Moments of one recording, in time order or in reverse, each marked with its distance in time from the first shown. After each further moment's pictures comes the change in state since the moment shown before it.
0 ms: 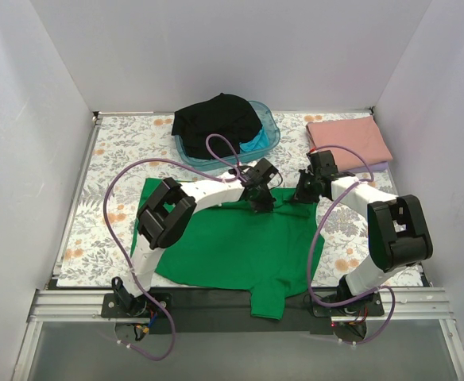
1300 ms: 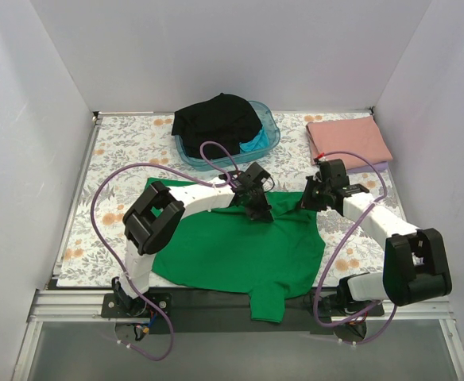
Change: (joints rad) left arm 0.000 -0.128 -0.172 0.074 0.199 0.027; right arm -0.005 -0.249 -0.128 -0.060 0.000 -0.027
